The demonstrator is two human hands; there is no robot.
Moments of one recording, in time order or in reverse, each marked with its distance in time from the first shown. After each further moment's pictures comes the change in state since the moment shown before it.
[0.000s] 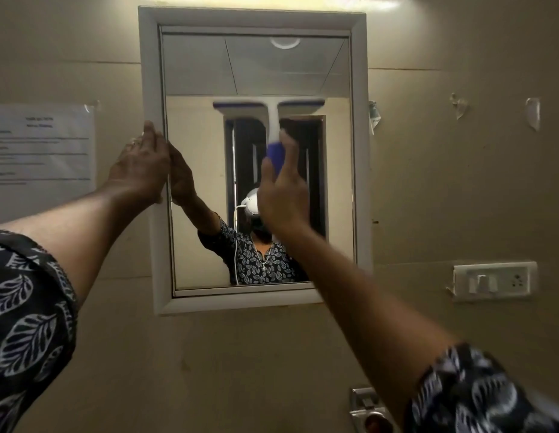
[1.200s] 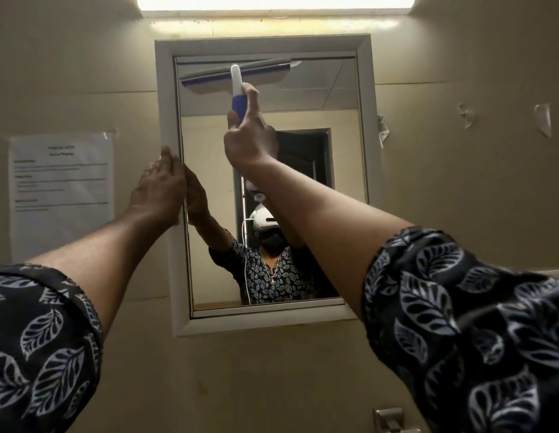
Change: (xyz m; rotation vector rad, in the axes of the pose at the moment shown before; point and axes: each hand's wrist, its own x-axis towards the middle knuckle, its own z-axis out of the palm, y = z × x) left_hand -0.008 0.004 -0.010 -0.077 0.004 -0.020; right_hand 0.079 -0.060 0.050 -0.024 -0.040 -0.073
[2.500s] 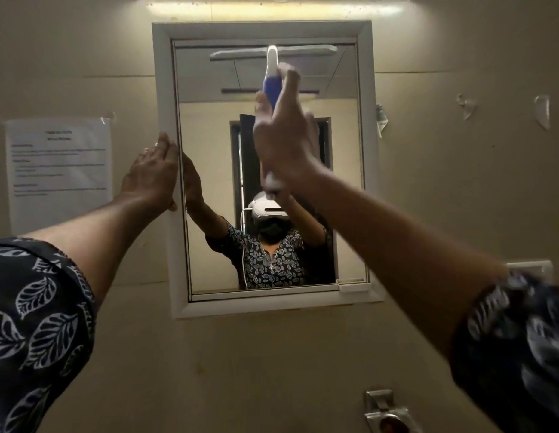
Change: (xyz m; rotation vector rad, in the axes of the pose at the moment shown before) left_hand -0.005 -0.008 0.000 -0.092 0.066 0.012; right_hand -0.041 -0.014 -0.061 -0.001 0.066 -0.103
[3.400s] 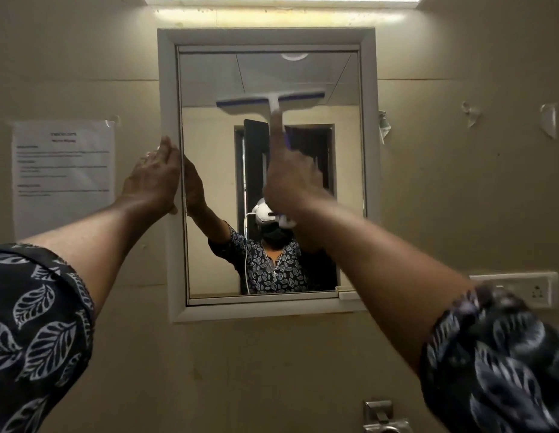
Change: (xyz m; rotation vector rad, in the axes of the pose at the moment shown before) left_hand 0.000 0.003 0.001 0.041 -0.014 -0.018; right_hand -0.014 0.045 0.005 -0.501 -0.318 0.030
